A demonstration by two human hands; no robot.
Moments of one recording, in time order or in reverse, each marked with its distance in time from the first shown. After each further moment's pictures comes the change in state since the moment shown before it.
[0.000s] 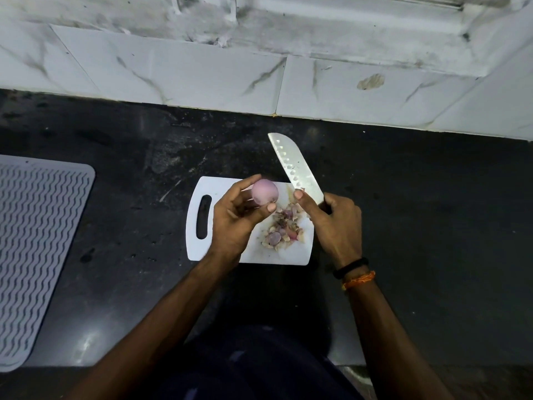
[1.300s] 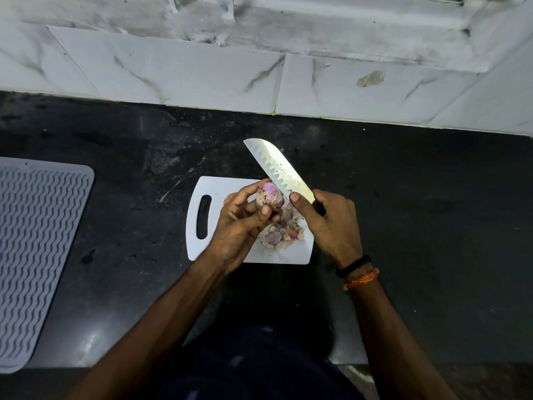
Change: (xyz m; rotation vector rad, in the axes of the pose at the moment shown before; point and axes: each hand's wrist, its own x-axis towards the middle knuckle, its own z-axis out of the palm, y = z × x) left_hand -0.004 0.006 0.000 -0.513 -0.245 -0.203; right_hand 0.000 -0.006 0.000 -0.086 -0.088 -0.167
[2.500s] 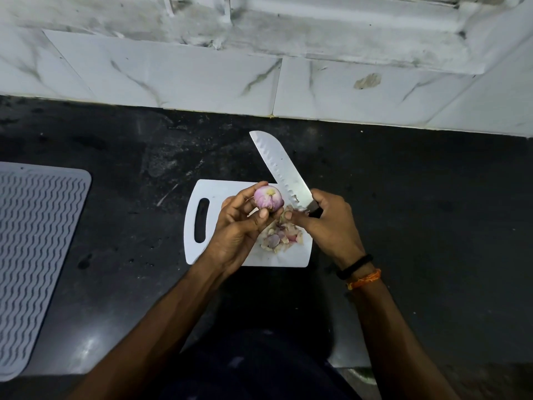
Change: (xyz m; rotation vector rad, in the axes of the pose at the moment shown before) left_hand 0.007 -0.006 -0.008 -0.022 0.017 -0.036; right_hand 0.003 -0.004 -0.009 0.116 -0.171 0.115
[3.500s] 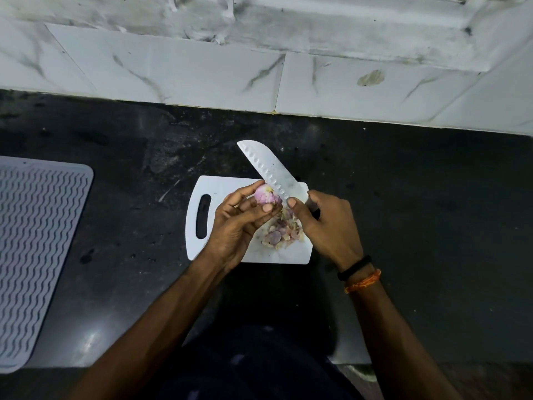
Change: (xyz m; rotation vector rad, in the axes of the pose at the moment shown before) left_hand -0.004 0.007 0.007 -0.029 0.095 0.015; right_hand -0.006 -0.006 0.006 -0.266 0.124 -0.159
